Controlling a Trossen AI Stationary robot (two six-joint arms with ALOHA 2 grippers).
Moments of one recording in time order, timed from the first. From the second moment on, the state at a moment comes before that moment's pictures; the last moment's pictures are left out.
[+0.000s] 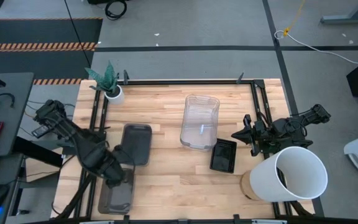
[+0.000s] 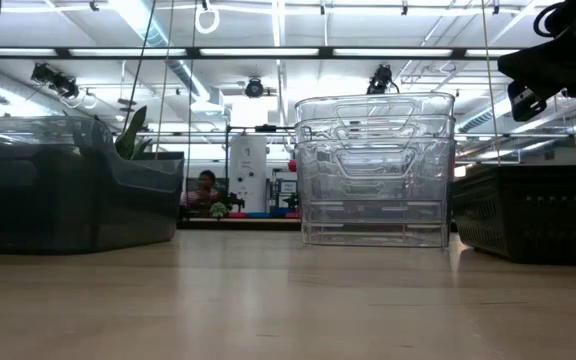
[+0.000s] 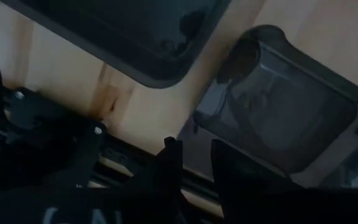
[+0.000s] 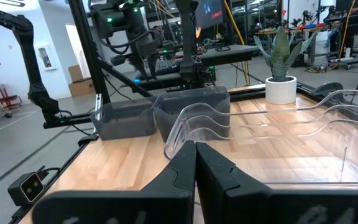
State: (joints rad) left arm -0.72 1.41 1.24 -1.43 -0.03 -1.15; right arm 0.38 0.01 0.06 -0.03 0.35 0.15
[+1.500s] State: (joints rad) left arm -0.78 1.58 1.08 -1.26 -0.07 -1.19; right arm 0.38 0.01 0.06 -0.03 0.35 0.15
